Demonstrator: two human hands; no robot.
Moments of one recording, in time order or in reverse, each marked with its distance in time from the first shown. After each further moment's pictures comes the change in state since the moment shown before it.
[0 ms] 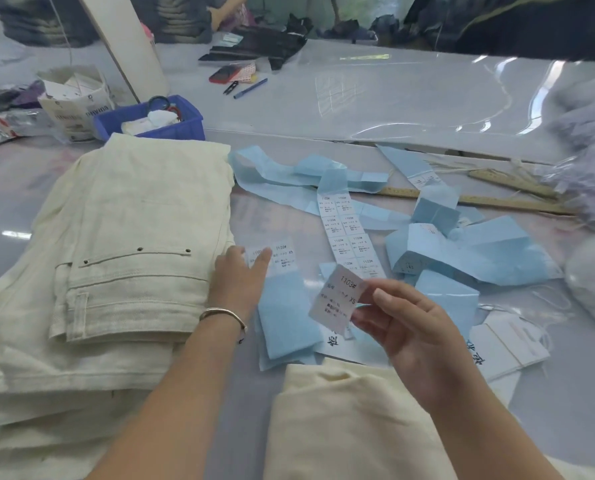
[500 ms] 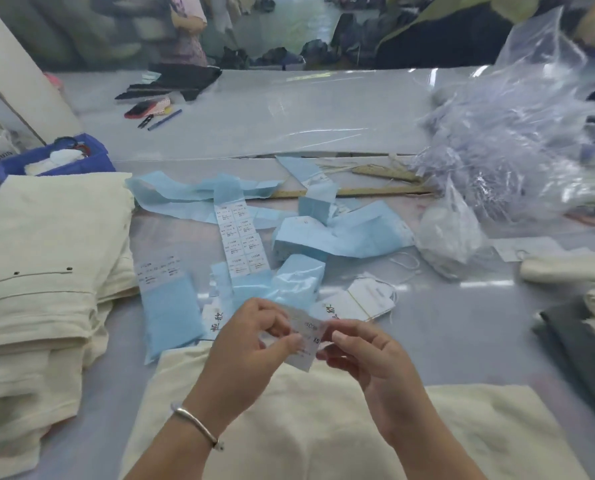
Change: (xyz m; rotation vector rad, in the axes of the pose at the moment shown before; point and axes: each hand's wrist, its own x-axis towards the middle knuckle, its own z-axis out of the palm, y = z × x) left_hand -0.231 0.098 0.072 -0.186 -0.326 0.485; right_hand -0.128 -0.037 -0.126 -0.057 0.206 0.028
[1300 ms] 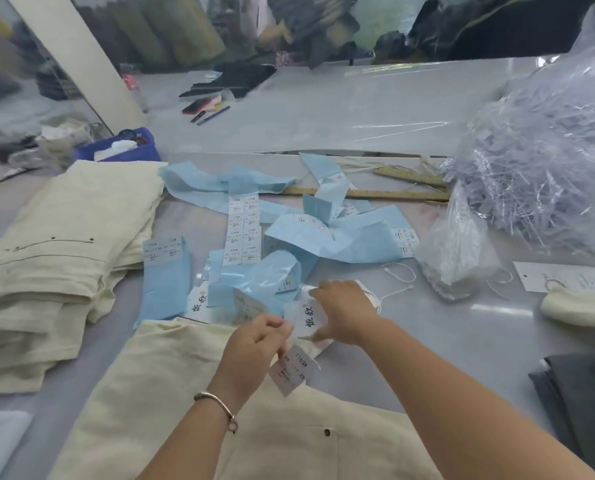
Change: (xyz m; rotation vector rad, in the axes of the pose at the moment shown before) left_hand 0.008 0.006 0.117 -0.223 0.162 -0.320; right_hand 0.155 -0.005 -0.100 -1.843 -0.455 -0.409
